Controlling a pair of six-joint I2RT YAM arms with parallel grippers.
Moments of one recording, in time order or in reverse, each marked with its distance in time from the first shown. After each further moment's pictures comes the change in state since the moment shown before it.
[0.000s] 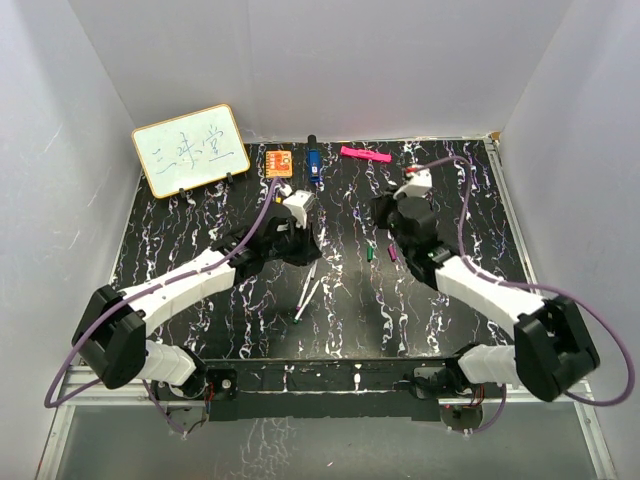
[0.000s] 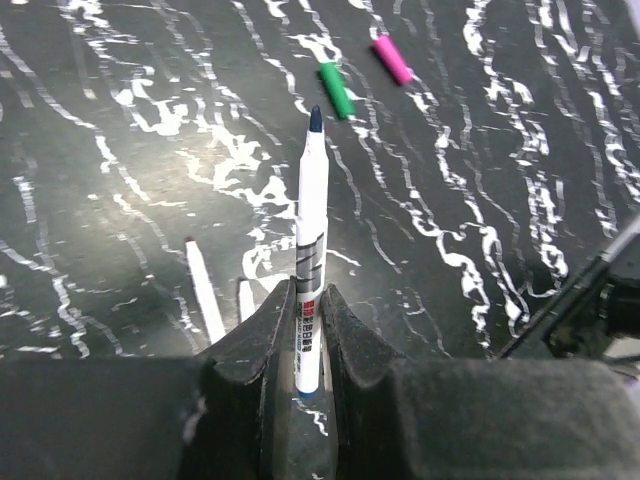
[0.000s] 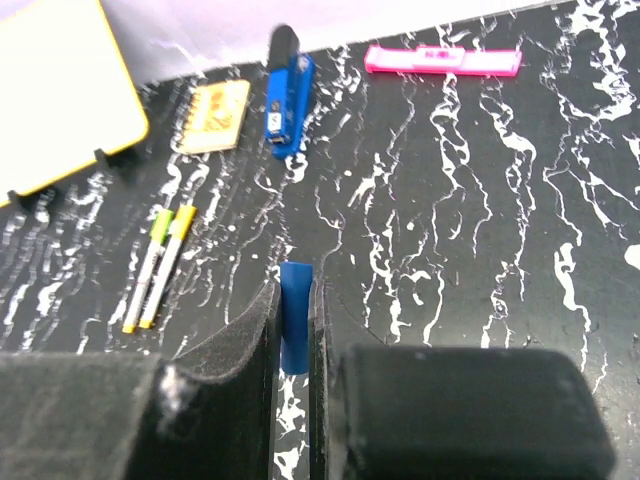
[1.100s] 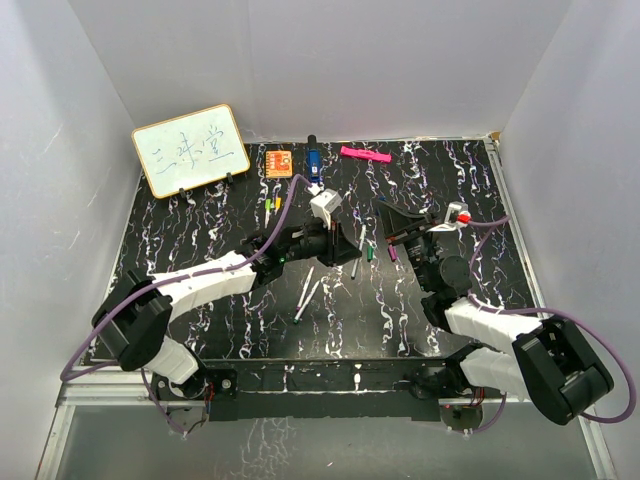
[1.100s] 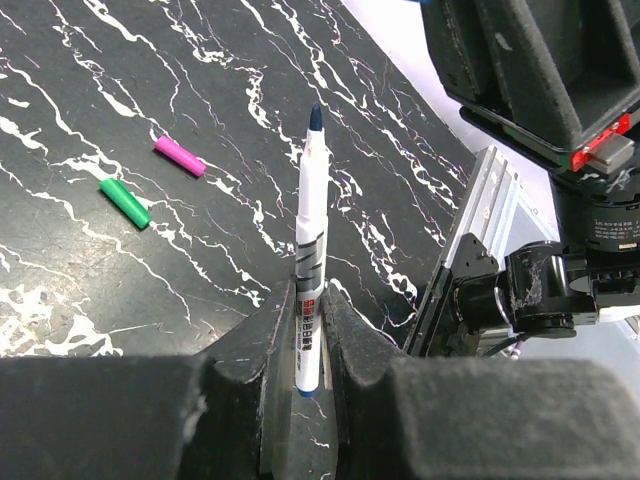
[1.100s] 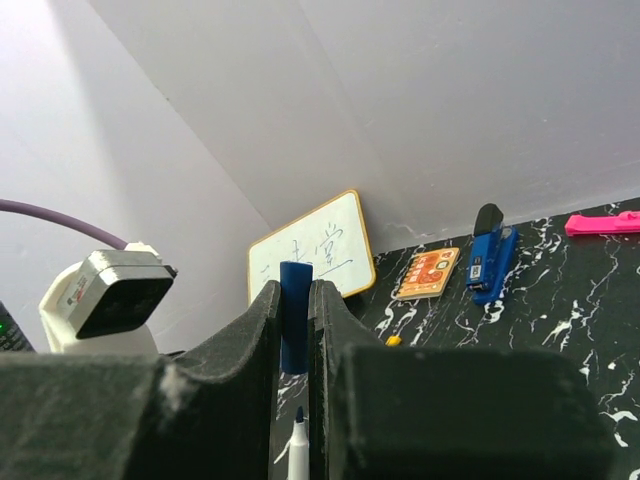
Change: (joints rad) left arm -0.091 0.128 -0.043 0.506 0.253 -0.111; right arm -0.016 -0.179 -0.509 1.022 -0.158 0.213
